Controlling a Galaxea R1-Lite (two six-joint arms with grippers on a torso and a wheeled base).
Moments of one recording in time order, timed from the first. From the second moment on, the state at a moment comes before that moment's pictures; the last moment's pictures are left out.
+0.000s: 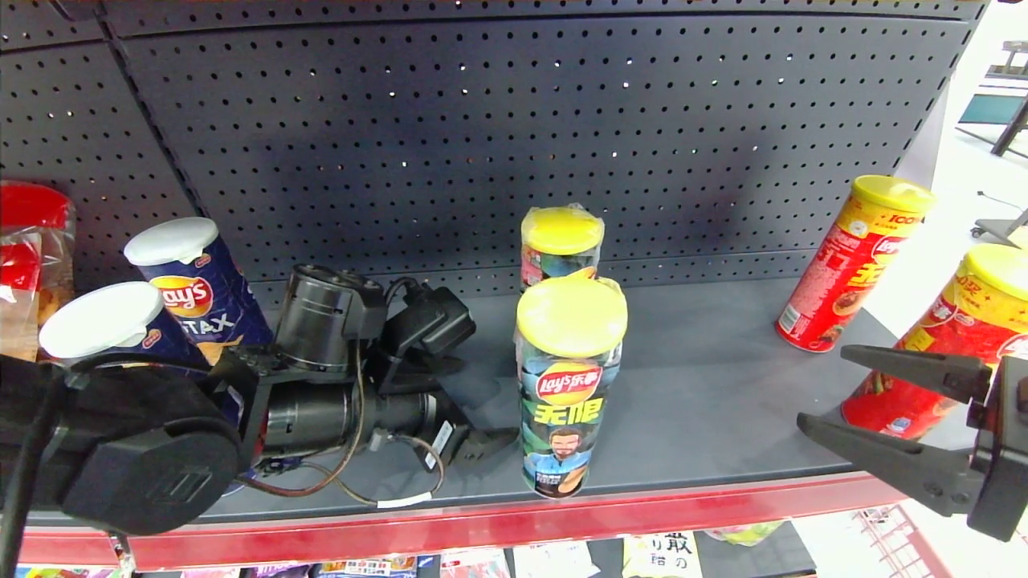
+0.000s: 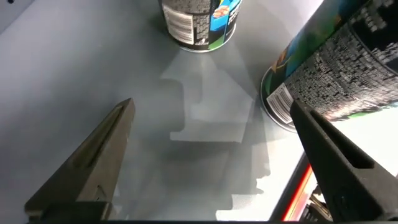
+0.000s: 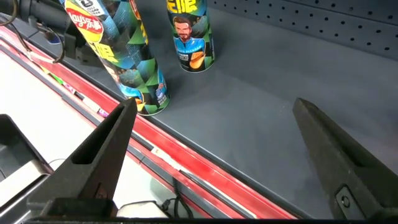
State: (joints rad) left arm -0.61 1.75 -0.79 -0.41 -0.23 0.23; right arm 0.41 1.03 -0.51 -0.29 0.27 -0.04
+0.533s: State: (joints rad) left arm -0.62 1.76 -0.79 -0.41 -0.23 0.23; right arm 0.41 1.03 -0.51 -0.28 0.27 -0.04
